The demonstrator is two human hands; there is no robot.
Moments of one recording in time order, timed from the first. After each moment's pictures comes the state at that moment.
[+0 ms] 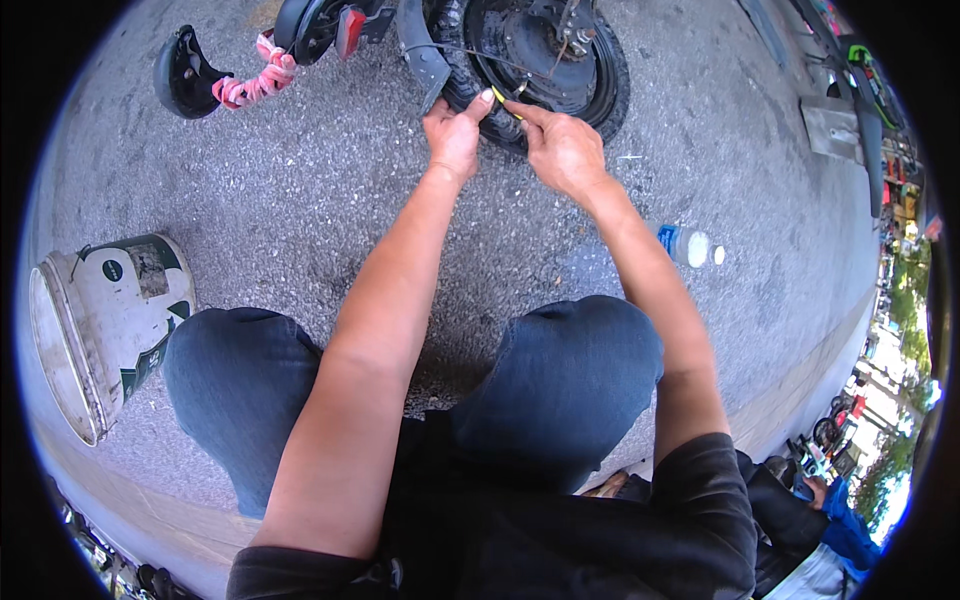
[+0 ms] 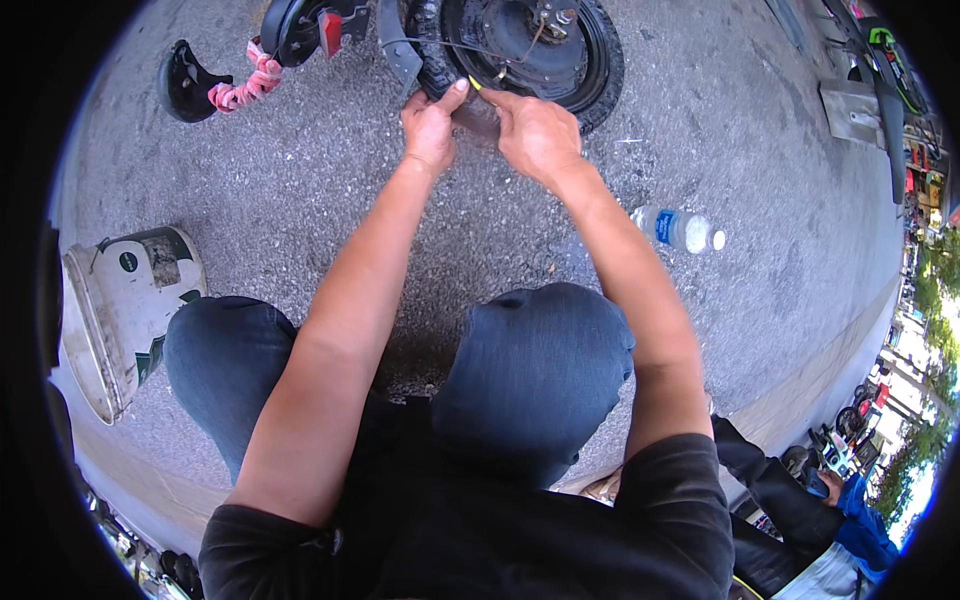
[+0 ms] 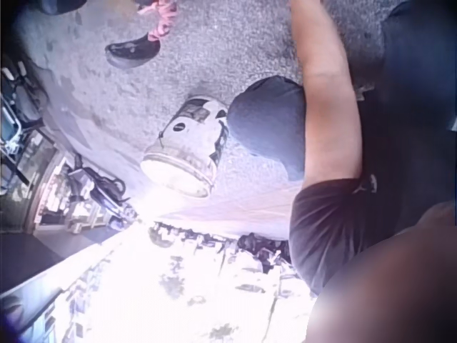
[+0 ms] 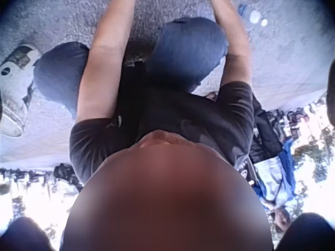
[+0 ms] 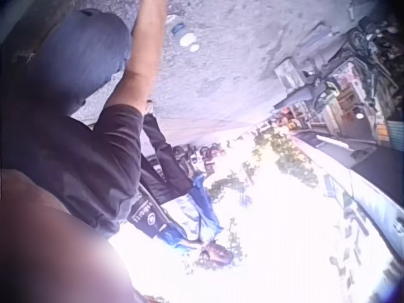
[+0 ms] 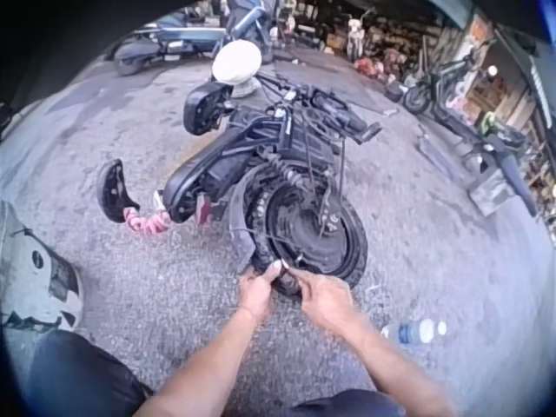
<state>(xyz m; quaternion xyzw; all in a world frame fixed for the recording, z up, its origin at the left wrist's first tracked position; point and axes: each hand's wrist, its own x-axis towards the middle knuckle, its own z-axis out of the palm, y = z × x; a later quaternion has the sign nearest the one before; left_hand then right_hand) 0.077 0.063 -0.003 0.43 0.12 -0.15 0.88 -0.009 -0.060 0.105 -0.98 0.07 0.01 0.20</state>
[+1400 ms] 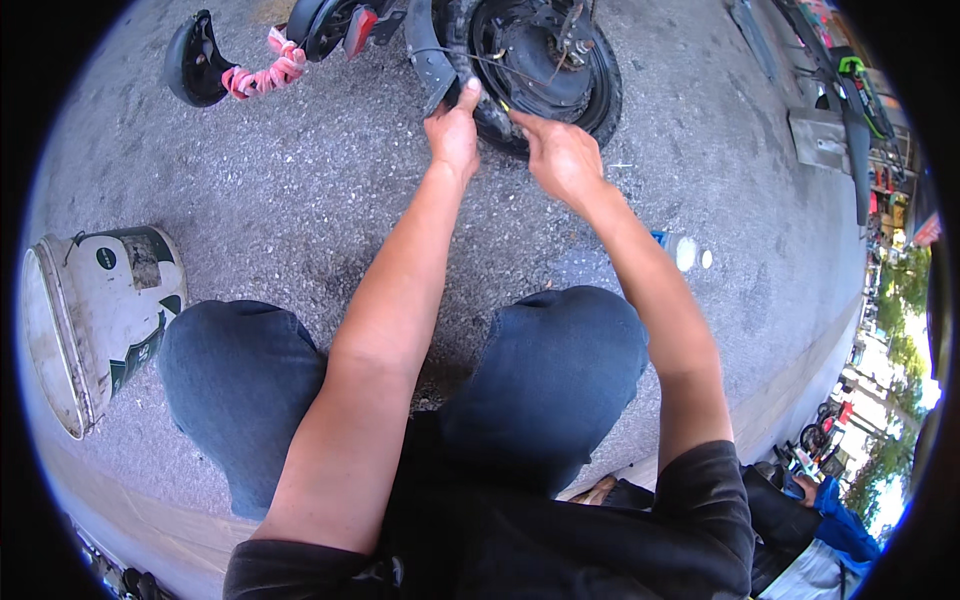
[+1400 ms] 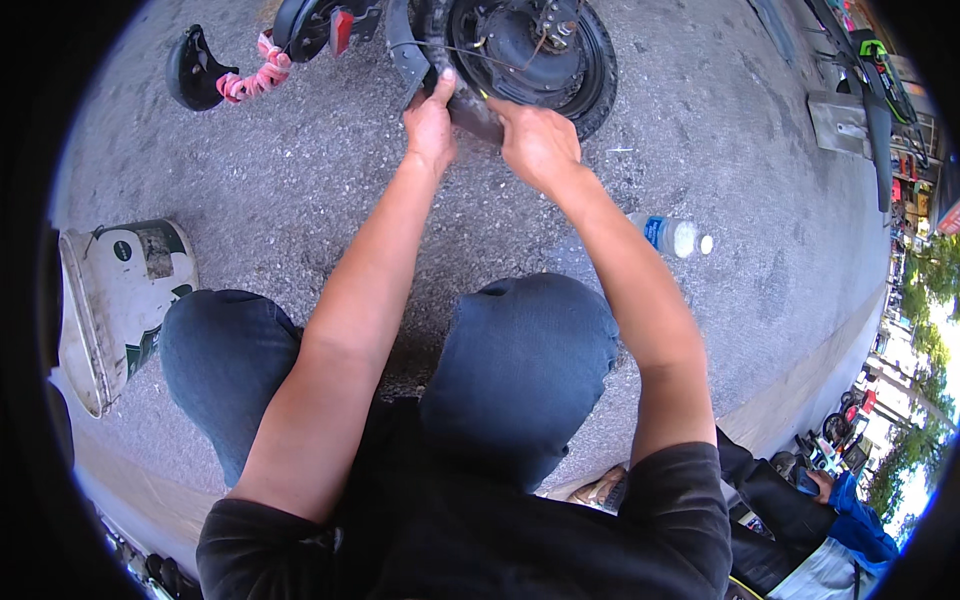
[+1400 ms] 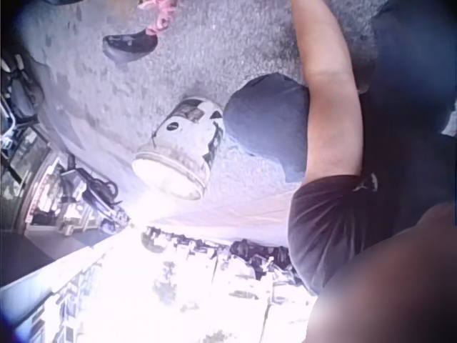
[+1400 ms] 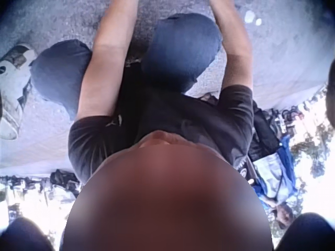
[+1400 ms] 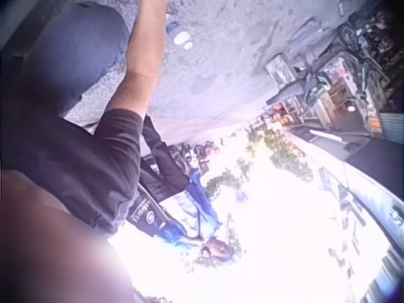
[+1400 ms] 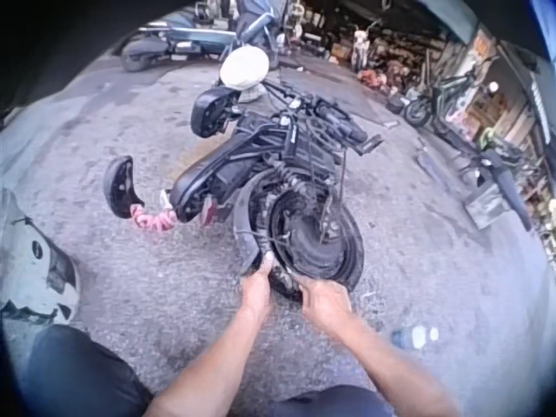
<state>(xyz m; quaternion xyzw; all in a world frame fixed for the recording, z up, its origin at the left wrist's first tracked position) 0.079 0.055 0.016 0.37 0.15 -0.06 0.92 -0.004 -0.066 0.093 -0.98 0.04 0.01 0.17</state>
